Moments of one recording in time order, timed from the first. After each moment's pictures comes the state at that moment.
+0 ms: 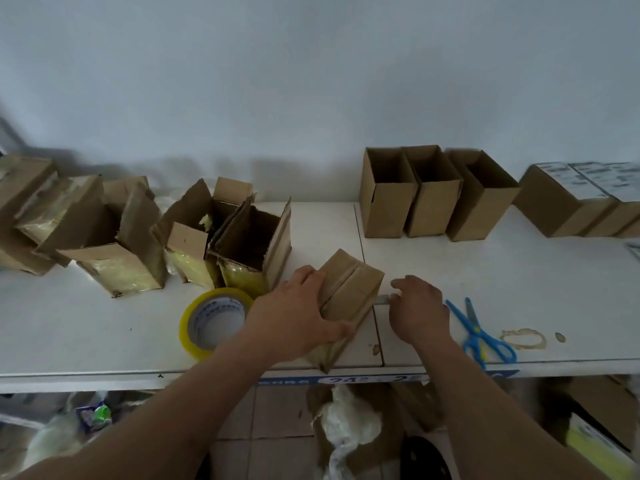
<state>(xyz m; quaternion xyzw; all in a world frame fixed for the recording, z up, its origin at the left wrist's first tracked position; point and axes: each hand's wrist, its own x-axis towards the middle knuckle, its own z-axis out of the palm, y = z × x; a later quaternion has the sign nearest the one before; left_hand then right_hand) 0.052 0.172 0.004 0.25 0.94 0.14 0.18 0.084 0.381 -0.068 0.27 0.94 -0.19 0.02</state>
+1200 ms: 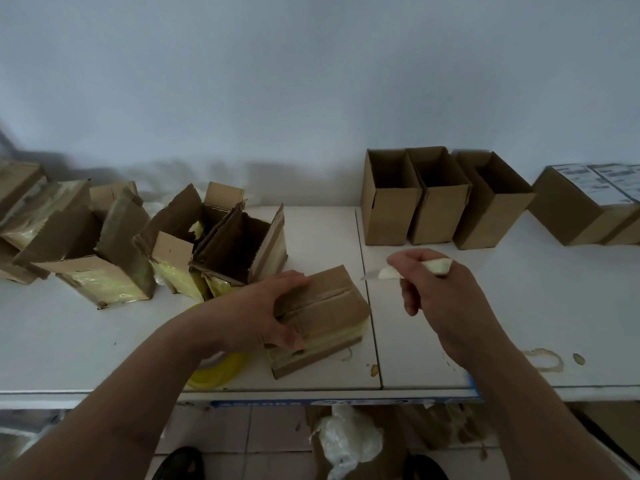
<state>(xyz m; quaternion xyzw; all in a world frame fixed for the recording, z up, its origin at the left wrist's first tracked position) 0.012 0.143 0.017 0.20 0.86 0.30 0.36 0.091 0.384 0.017 0.17 0.78 -0.59 -0.09</state>
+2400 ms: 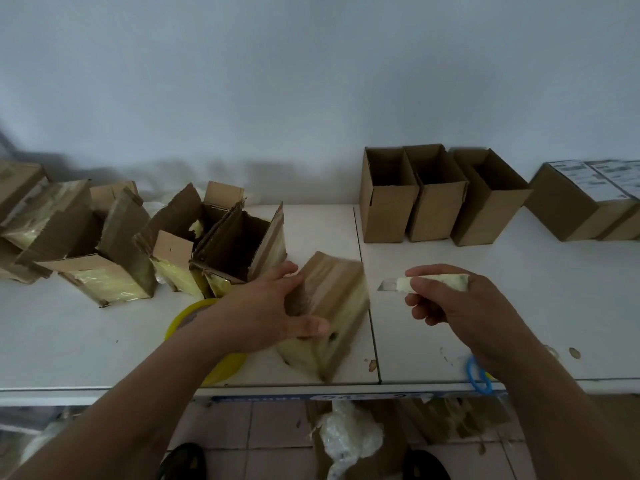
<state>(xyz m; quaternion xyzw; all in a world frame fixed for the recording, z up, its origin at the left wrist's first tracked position) 0.022 0.161 0.023 0.24 0.92 0.15 0.27 0.115 0.411 0.015 0.20 0.76 -0.62 -0.01</state>
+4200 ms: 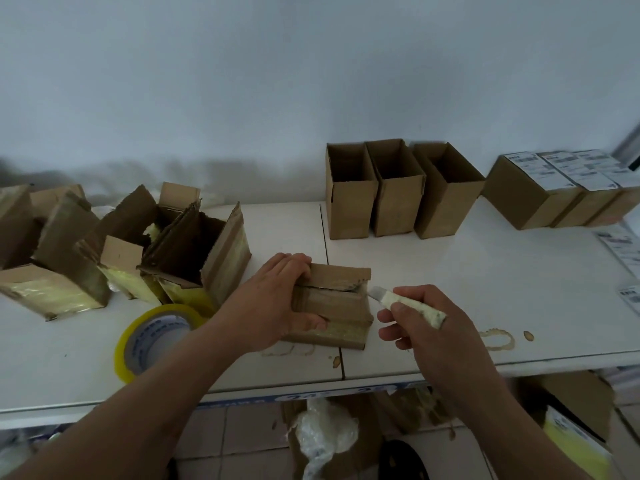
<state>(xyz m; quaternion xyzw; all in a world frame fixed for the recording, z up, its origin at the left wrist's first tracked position) 0.016 0.212 -0.018 0.37 0.90 0.20 0.10 0.157 0.403 0.001 0.26 0.77 -0.58 -0.08</state>
